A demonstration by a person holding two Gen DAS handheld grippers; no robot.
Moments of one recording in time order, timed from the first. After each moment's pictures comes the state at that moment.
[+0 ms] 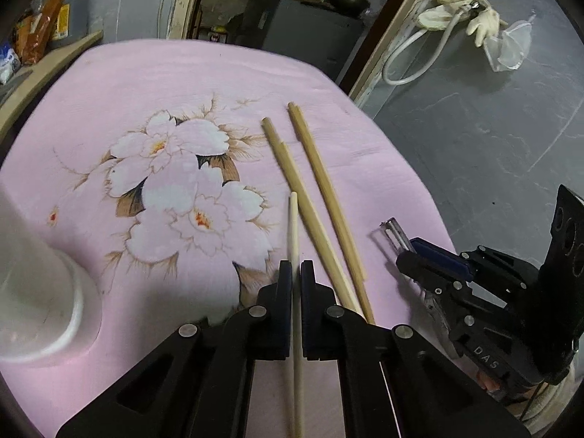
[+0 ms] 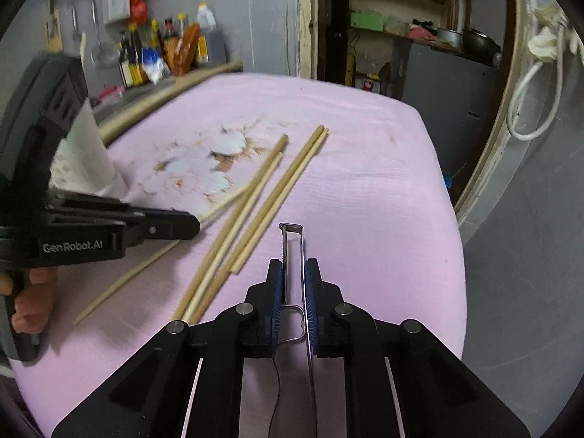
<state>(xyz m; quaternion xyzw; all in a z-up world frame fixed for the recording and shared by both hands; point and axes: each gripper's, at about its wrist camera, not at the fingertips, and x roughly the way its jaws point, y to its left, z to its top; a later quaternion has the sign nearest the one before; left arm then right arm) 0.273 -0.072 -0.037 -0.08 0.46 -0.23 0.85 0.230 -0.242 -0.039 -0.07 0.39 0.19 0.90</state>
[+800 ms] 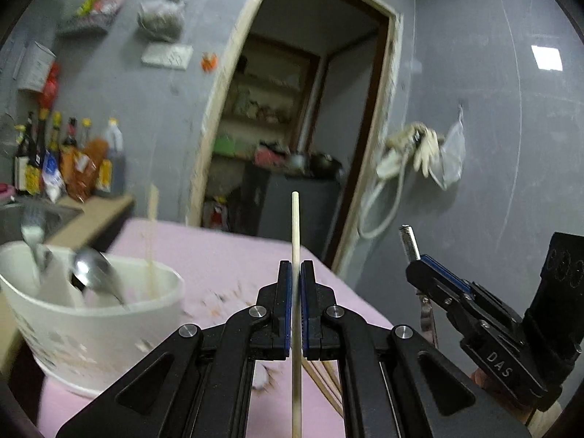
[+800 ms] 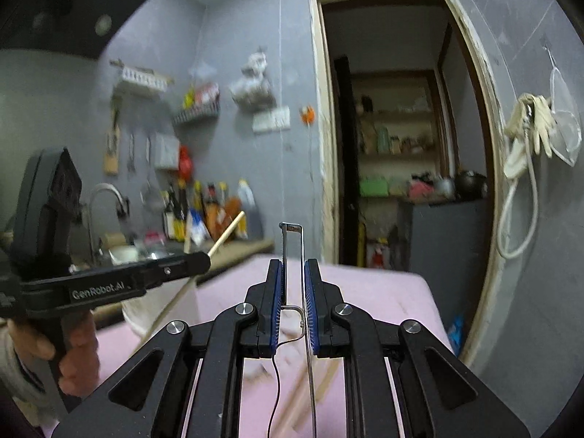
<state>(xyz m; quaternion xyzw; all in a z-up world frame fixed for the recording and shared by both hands) 0.170 -0.025 0.057 -0.10 0.12 -0.20 0.97 0.143 -0.214 0.043 0.00 0.04 0.24 0.97</state>
